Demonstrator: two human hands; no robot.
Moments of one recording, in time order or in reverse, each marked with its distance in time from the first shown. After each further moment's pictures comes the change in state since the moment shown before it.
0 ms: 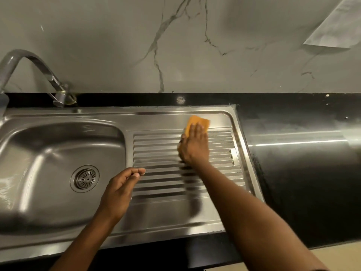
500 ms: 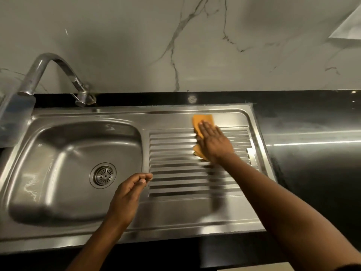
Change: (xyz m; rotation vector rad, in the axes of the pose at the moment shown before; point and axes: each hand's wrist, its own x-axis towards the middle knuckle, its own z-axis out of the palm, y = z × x) left_hand -0.018 -0.010 -0.023 -0.004 0.038 -0.042; right_hand 0.018 0.029 -0.016 -0.254 -0.071 -0.371
